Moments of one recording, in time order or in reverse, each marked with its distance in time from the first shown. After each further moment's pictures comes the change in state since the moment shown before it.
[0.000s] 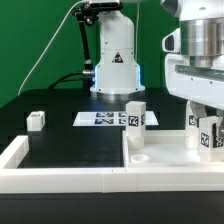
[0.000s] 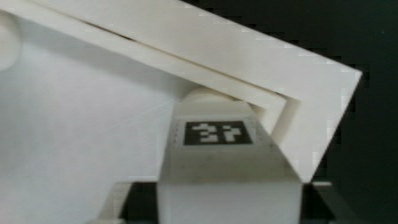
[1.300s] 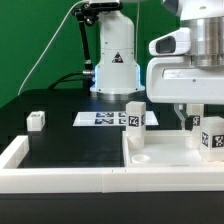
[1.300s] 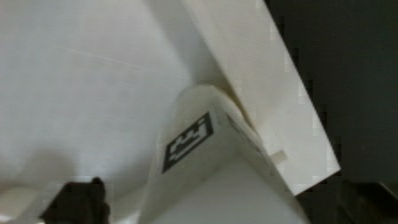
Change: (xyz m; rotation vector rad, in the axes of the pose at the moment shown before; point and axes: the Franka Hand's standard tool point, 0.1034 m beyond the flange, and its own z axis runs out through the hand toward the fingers) arm -0.003 -0.002 -0.001 0.002 -0.005 -0.828
